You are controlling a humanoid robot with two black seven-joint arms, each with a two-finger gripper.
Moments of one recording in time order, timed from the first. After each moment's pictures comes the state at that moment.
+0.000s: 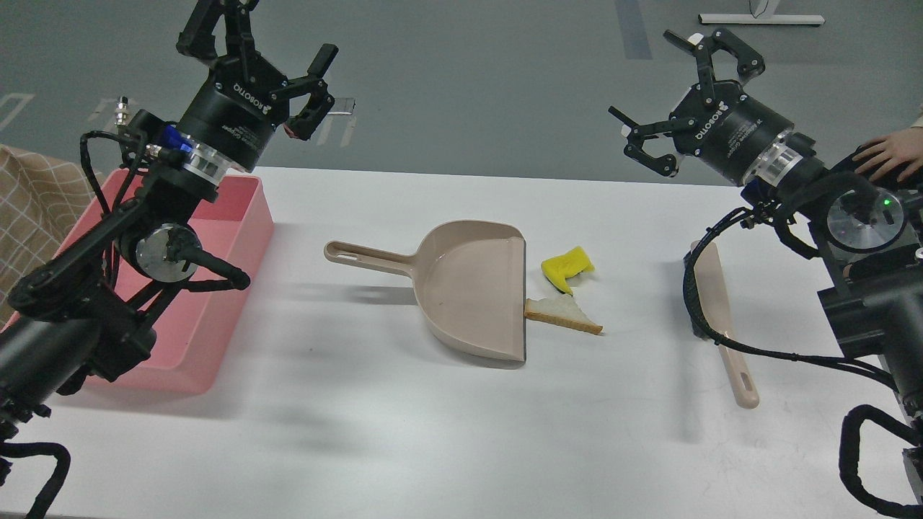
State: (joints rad) left arm -0.61 0.47 -0.95 -1.17 0.33 -0.36 -0.46; right arm 0.74 -0.20 1.34 0.89 -0.12 0.49 -0.49
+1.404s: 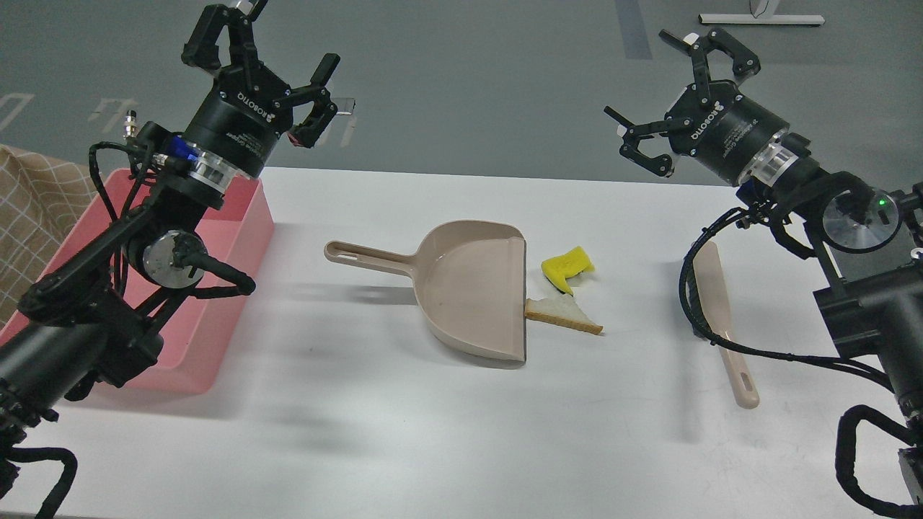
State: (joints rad) left arm -0.60 0.45 -0.94 -1.16 0.31 -0.36 -0.46; right arm 0.74 -0.19 1.34 0.89 -0.12 0.49 -0.49
